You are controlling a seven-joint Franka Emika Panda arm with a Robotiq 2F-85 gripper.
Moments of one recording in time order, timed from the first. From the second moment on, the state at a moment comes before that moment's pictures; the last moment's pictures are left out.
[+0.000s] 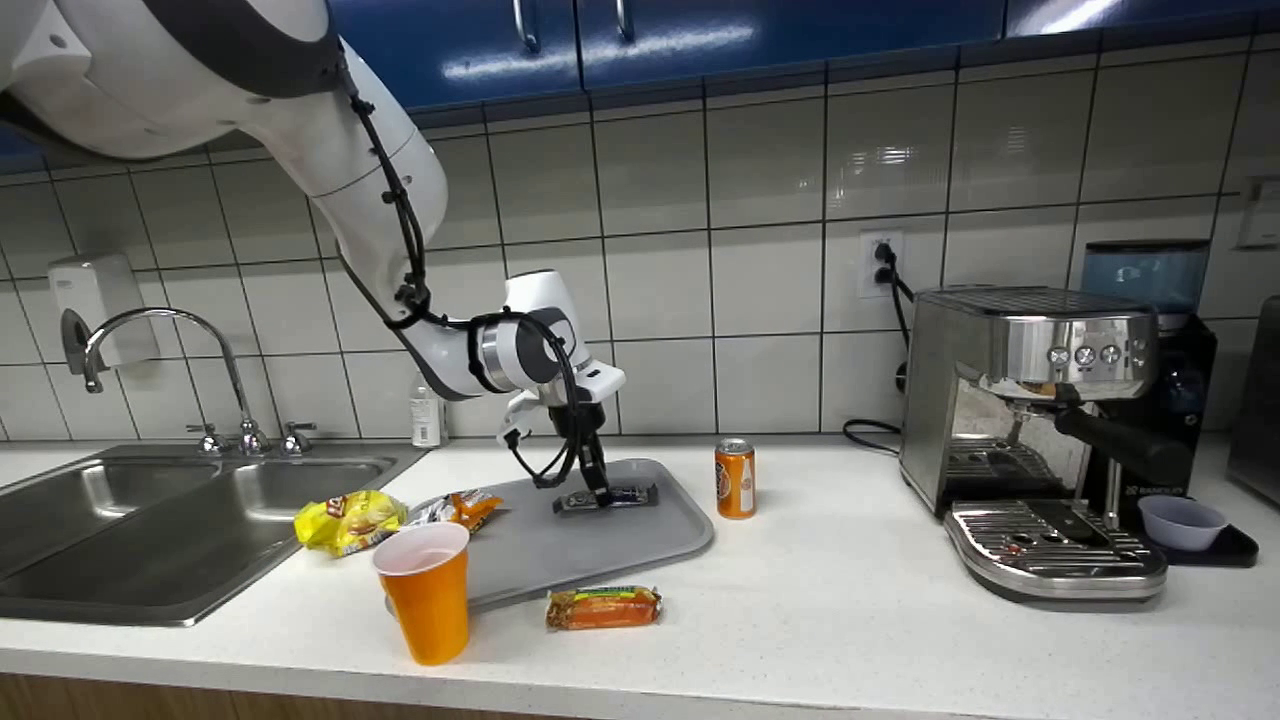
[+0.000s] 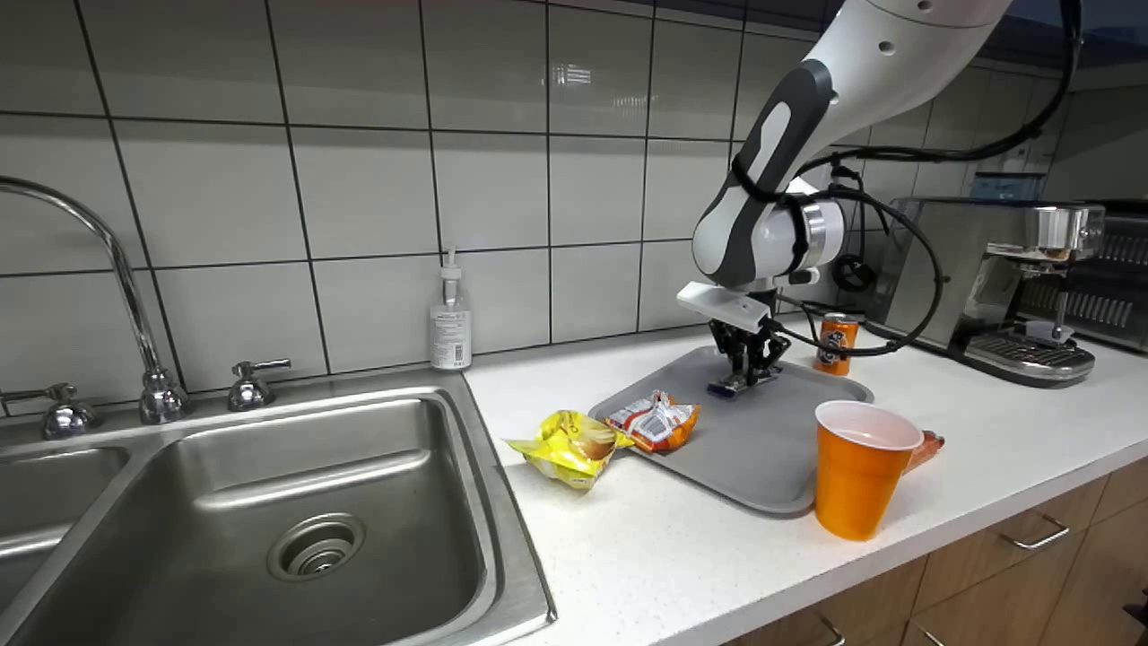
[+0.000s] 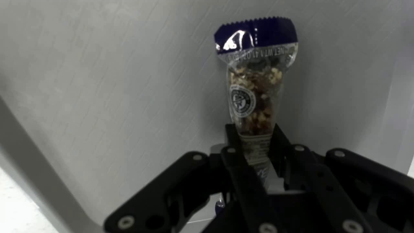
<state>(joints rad) 0.15 0.79 -0.28 -1.75 0.05 2.64 1.09</state>
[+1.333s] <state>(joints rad) 0.26 0.76 -0.26 -1.74 0.00 2.65 1.09</state>
